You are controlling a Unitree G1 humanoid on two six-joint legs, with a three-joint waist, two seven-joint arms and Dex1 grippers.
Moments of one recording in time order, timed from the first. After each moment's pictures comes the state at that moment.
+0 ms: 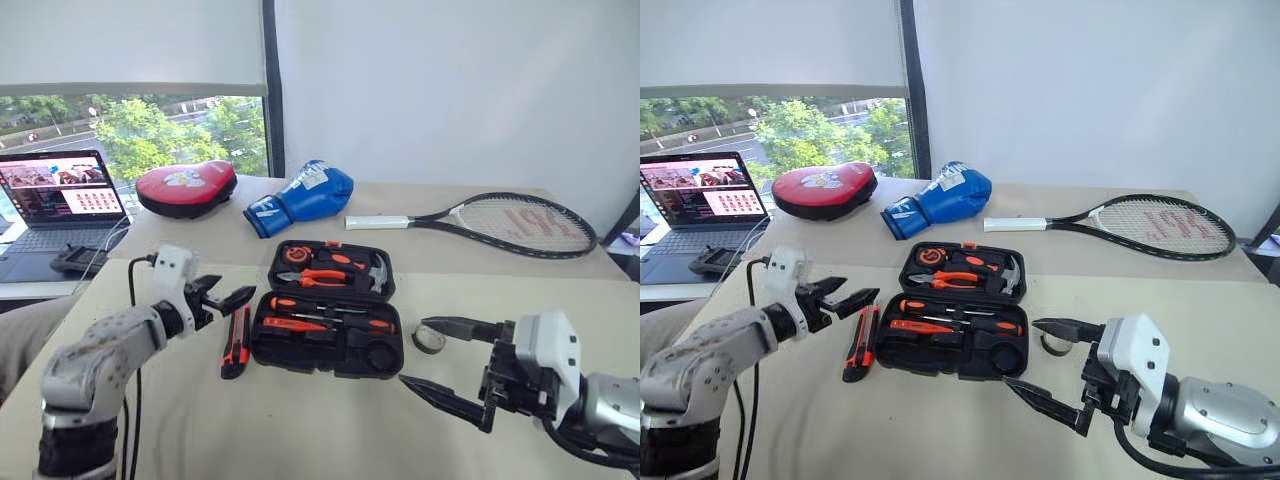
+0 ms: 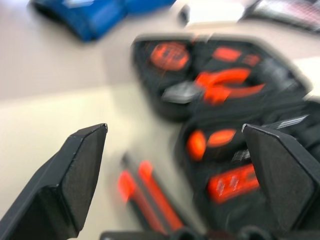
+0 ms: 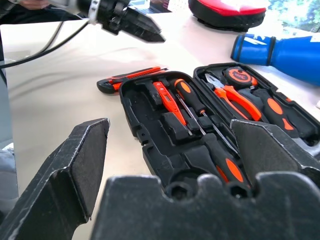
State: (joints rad) left arm -0.32 0.57 0.28 -0.48 -0.55 1.25 -0.30; right arm 0.20 -0.88 -0.39 -0.88 0.84 0.52 0.73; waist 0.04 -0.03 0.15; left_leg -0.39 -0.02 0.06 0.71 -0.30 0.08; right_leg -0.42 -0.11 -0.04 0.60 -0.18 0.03
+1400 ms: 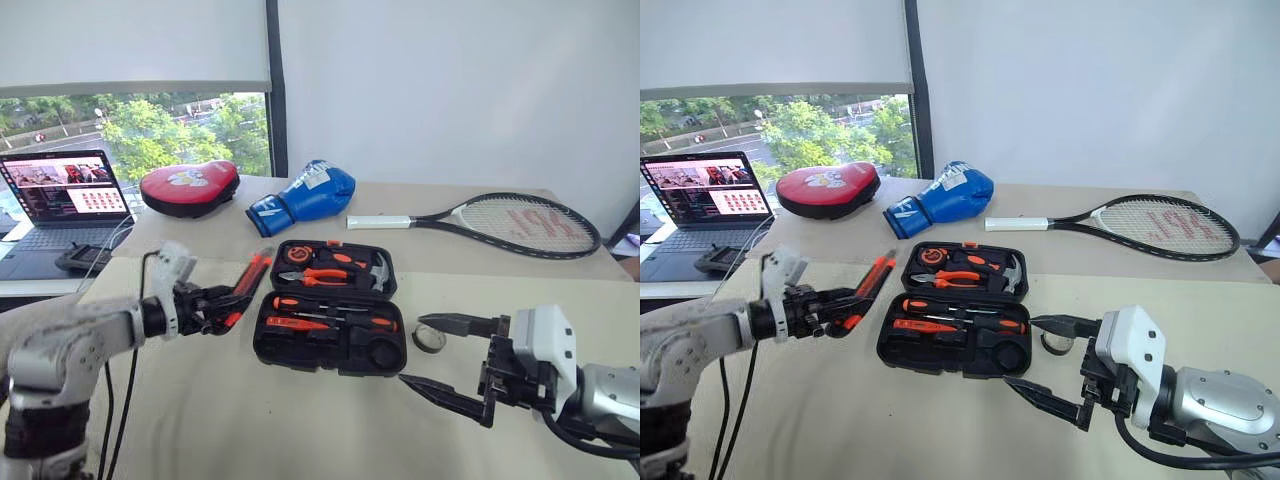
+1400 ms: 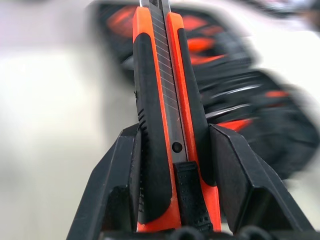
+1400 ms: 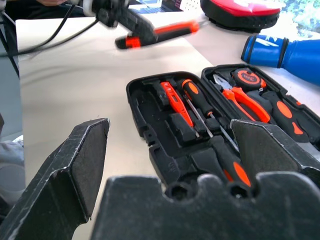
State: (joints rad) left arm -0.44 0.81 0.13 -0.26 -0.63 1.01 -0.94; right arm 0.19 -0.88 -0.40 -0.88 0.83 0.55 0.76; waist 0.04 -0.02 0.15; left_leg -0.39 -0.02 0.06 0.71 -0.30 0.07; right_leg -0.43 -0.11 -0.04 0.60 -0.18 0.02
